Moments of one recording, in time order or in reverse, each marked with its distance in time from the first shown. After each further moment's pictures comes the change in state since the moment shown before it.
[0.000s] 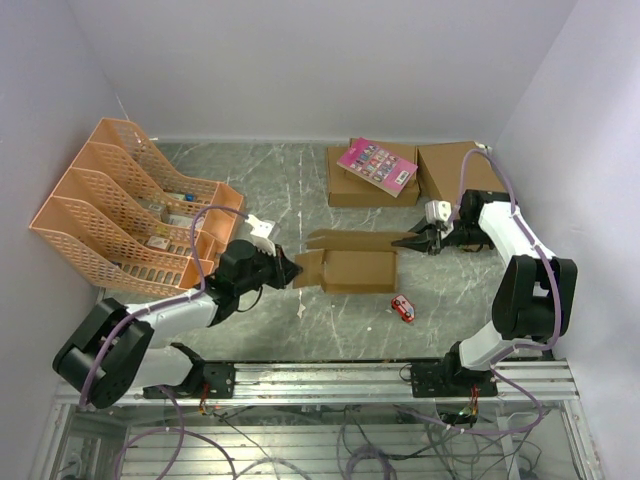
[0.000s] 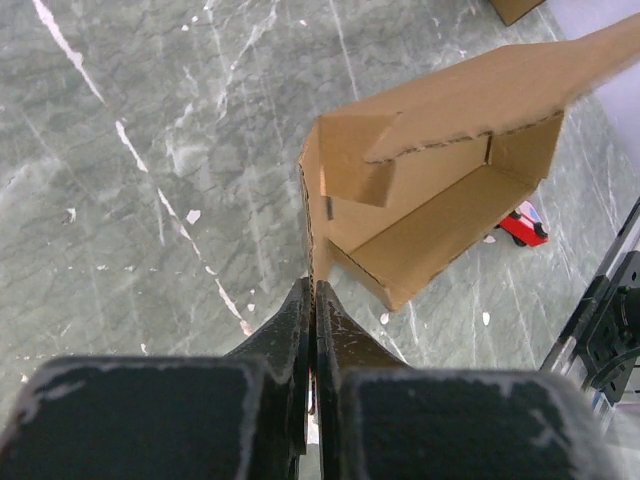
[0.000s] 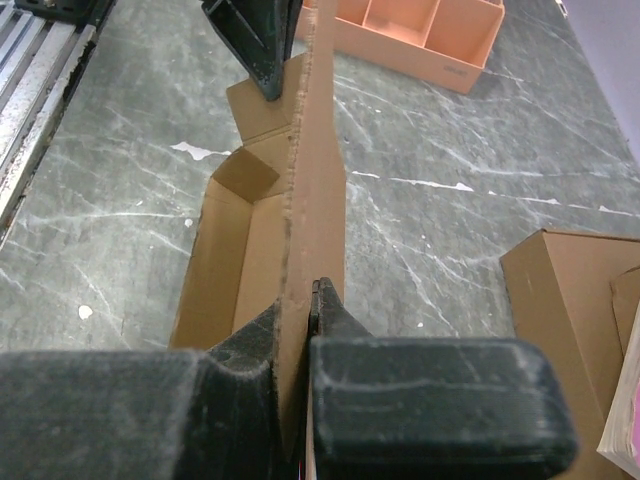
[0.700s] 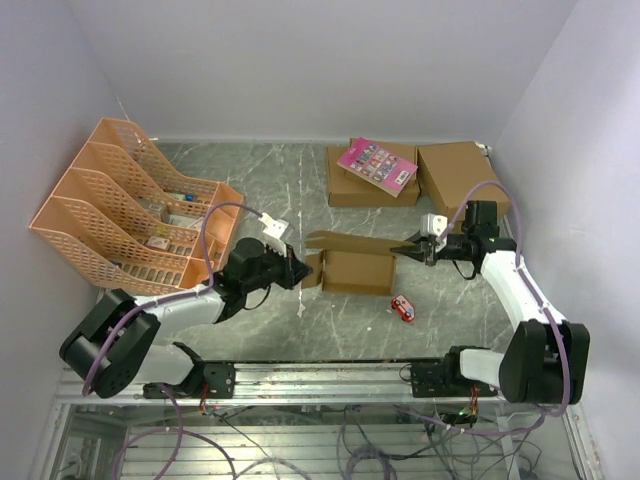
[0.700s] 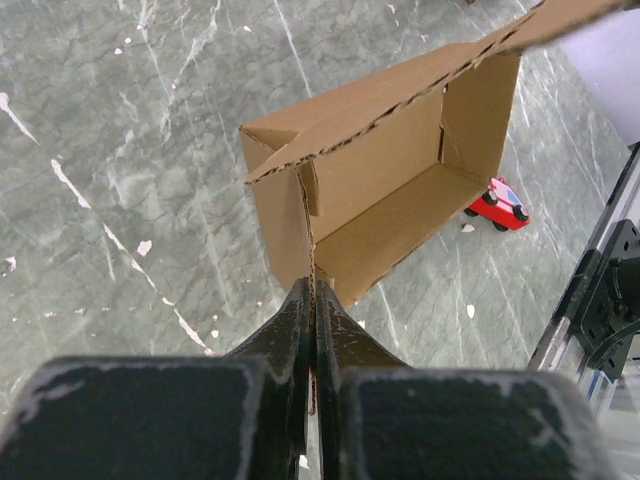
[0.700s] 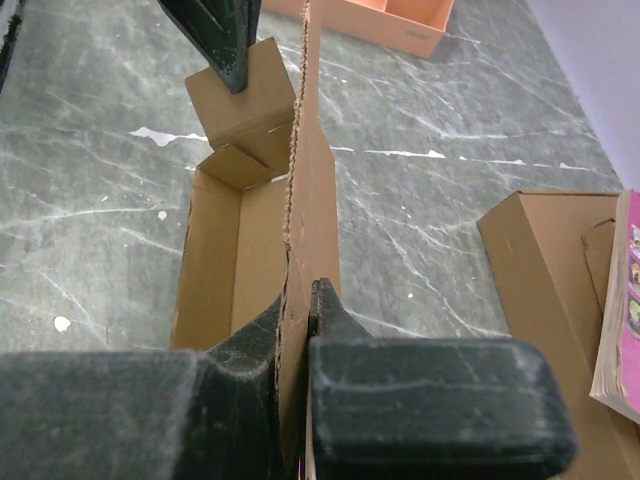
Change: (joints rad) left arm -0.060 0.037 0.042 0.027 0.026 0.061; right arm 0.027 -0.338 -0.350 0.785 0.066 0.746
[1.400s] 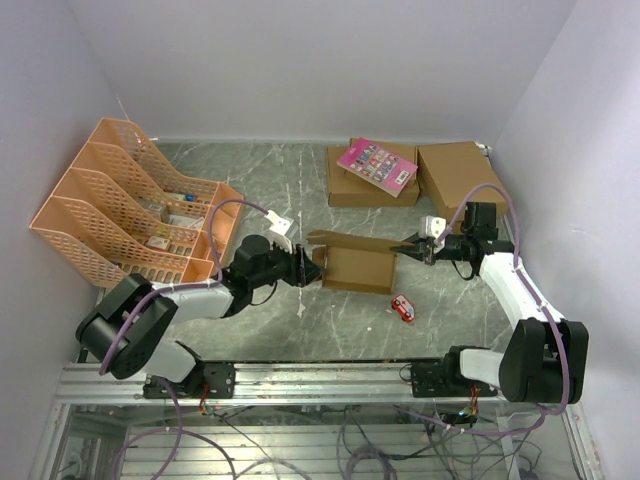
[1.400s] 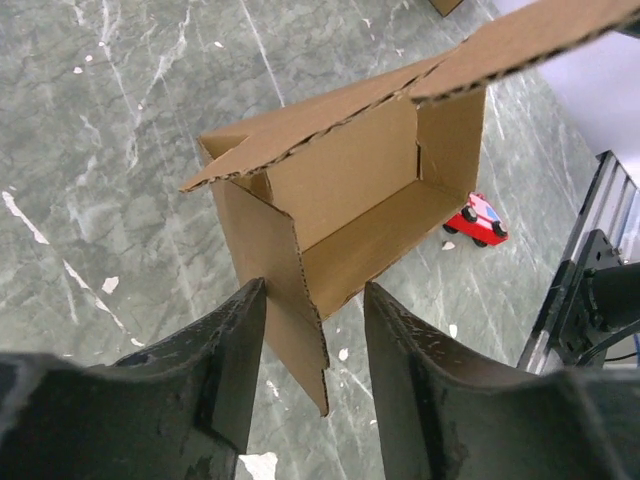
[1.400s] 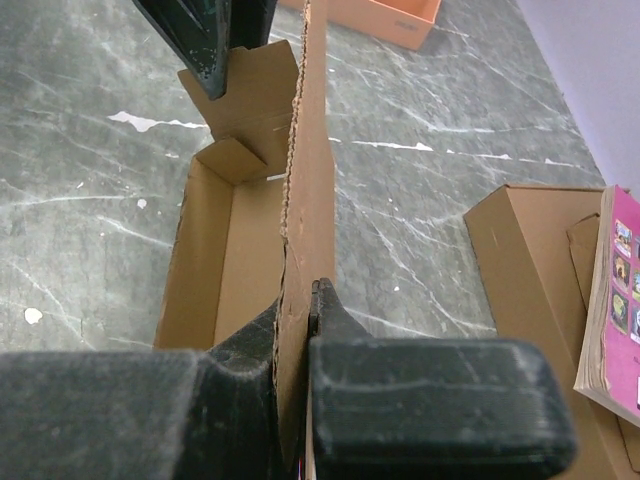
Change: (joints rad) left arm -0.009 0.125 0.038 0.114 0.033 -0.037; right arm 0.002 -0.027 -0.062 0.143 0.026 0.051
